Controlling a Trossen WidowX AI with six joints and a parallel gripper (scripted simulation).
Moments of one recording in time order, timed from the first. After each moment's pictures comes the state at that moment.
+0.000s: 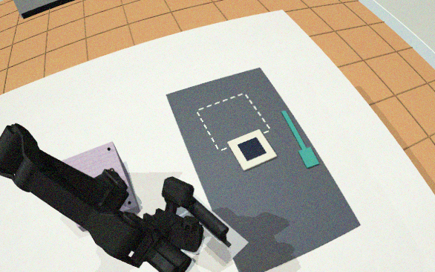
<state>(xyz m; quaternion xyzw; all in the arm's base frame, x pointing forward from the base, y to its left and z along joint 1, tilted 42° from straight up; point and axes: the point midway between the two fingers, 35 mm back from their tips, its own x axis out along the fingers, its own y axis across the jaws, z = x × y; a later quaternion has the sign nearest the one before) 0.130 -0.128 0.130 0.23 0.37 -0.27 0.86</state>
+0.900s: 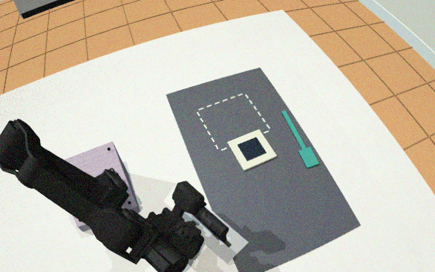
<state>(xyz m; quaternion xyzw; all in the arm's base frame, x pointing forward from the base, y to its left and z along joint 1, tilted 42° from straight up) 0.143 -0.139 0.122 0.33 0.27 -0.30 0.85</state>
